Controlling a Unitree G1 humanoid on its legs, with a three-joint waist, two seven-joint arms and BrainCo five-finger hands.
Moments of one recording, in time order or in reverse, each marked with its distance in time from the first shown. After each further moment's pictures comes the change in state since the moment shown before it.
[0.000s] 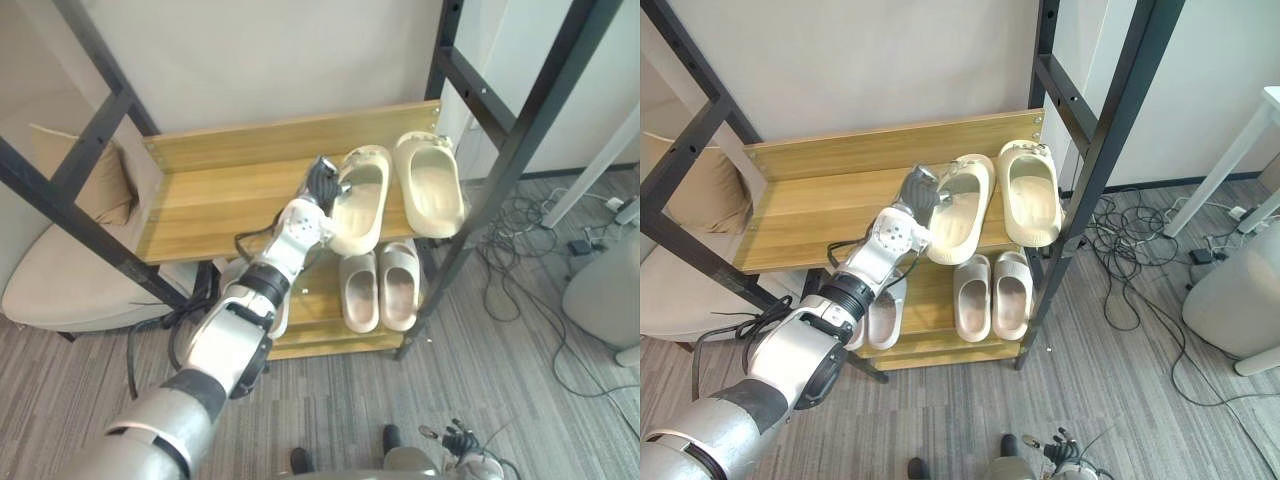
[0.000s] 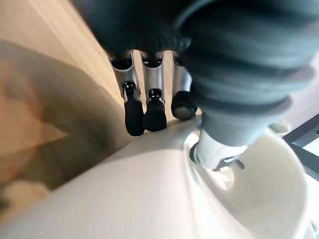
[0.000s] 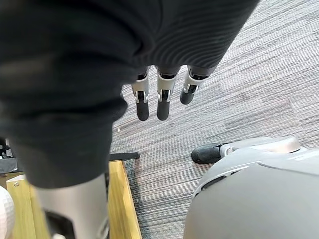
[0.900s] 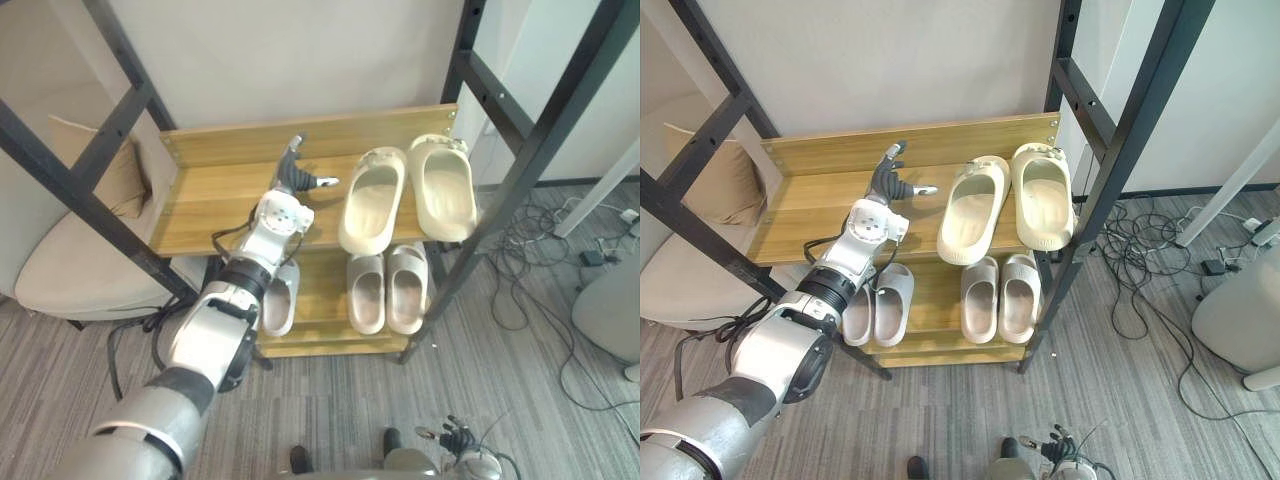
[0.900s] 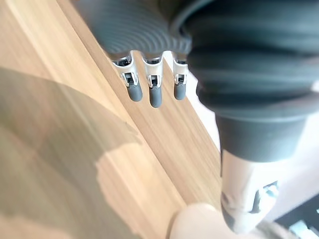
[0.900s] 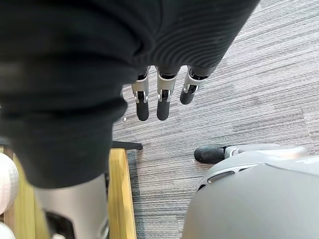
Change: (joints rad) left arm -0.001 0.087 0.077 -0.035 -0.049 0.000 0.021; right arm -0.003 -0.025 0.122 -0.001 0.001 -0.001 0.000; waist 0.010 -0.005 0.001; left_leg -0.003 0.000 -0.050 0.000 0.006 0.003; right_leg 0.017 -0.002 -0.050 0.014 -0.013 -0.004
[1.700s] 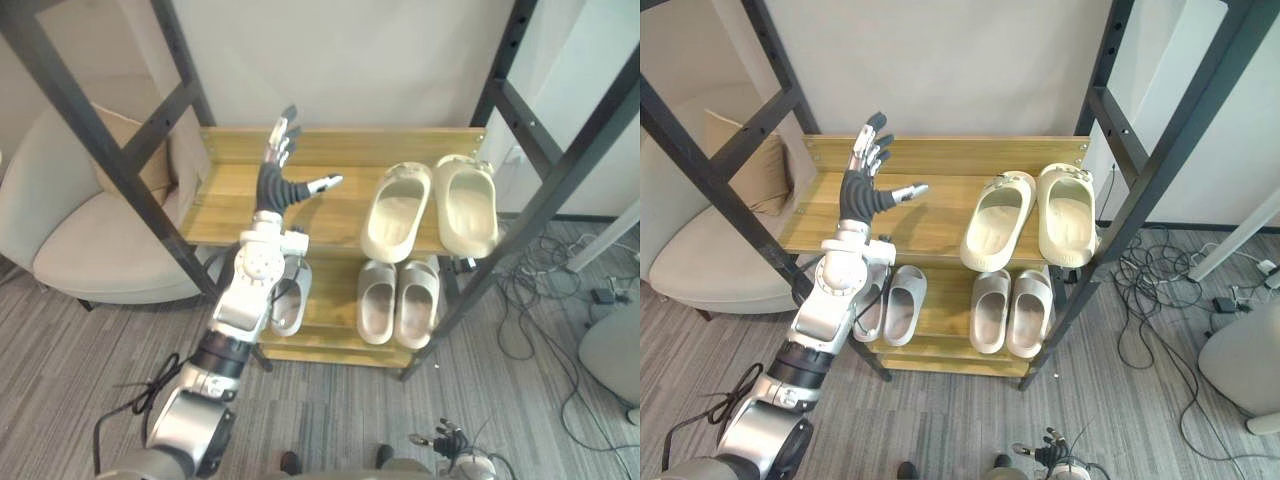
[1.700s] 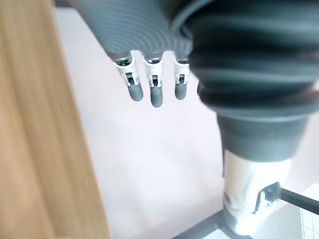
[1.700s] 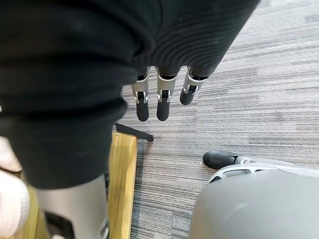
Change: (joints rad) left arm 0.561 0.013 -0.054 -0.870 -0.140 -0.108 0.018; right arm 0.002 0.000 0.085 0.001 -0.005 0.001 -0.017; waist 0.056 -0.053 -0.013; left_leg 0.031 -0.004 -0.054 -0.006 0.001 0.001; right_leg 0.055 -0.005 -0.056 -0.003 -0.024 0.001
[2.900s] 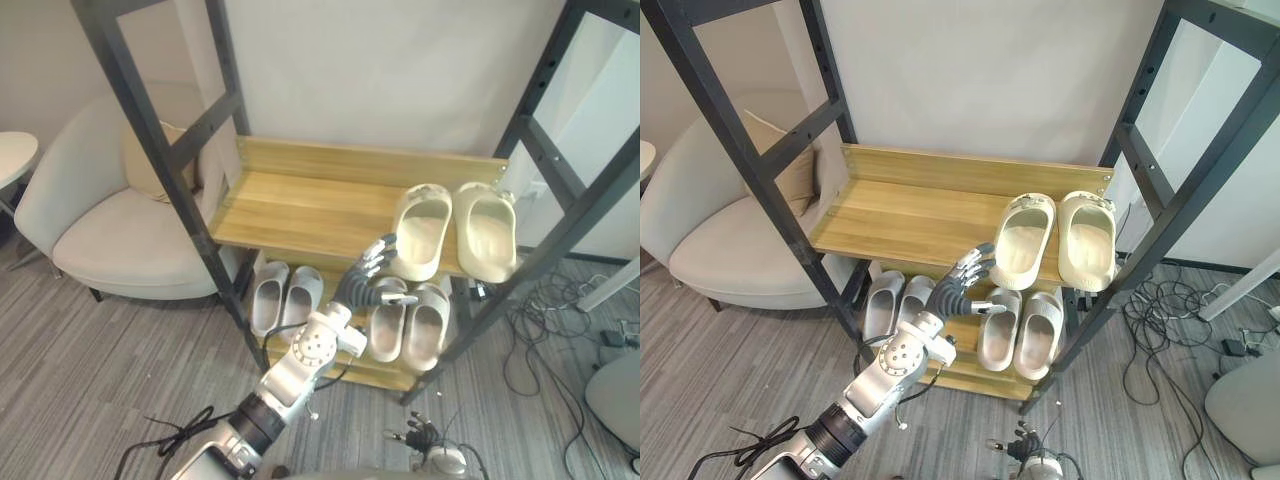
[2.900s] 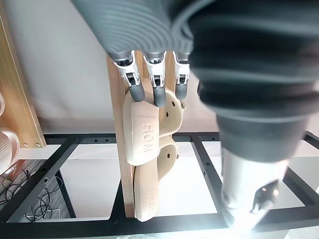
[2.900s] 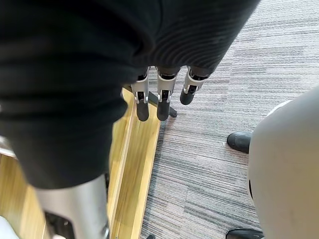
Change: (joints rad) left arm 0.186 -0.104 -0.392 0.126 -0.165 -0.012 -0.151; right arm -0.032 0.066 0.079 0.006 0.003 0.008 -0.019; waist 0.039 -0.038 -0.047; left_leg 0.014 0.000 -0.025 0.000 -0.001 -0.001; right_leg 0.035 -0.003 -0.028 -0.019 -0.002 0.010
